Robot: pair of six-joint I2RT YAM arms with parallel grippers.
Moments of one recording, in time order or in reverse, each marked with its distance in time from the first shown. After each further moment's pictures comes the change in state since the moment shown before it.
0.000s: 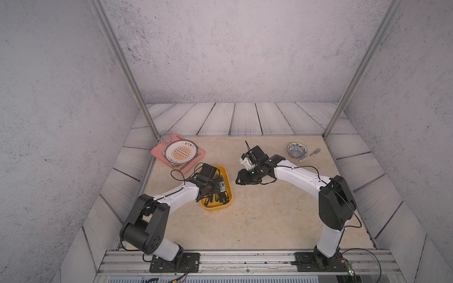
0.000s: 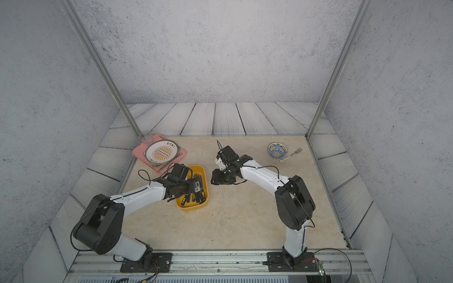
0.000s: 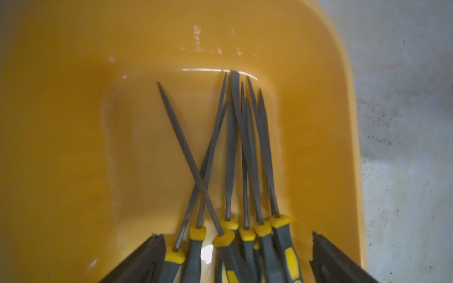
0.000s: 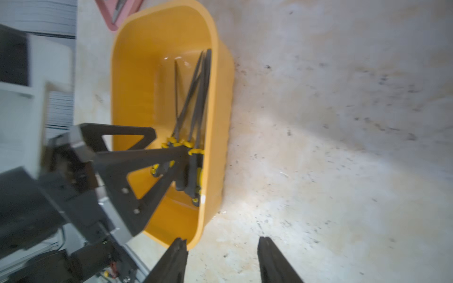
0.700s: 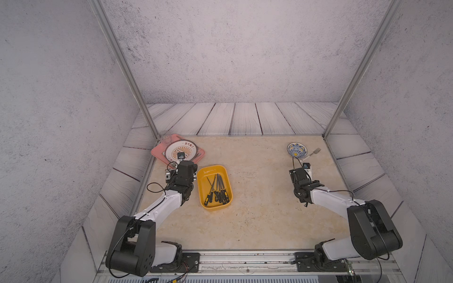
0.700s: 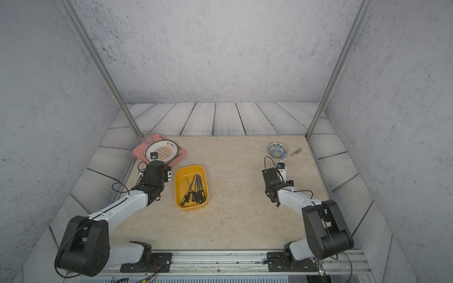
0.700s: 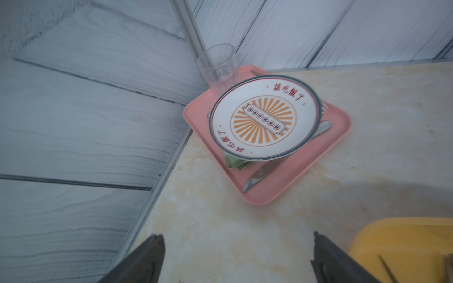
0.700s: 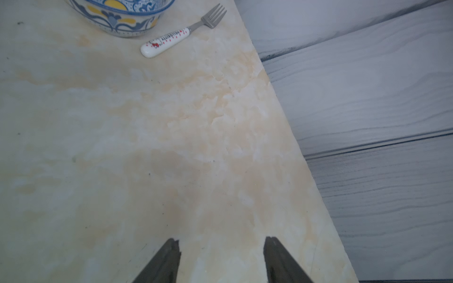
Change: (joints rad) left arm 0.287 -0.165 -0.189 0.408 -0.557 0.558; right arm -0.390 -0.369 -0.800 0.525 1.112 -0.203
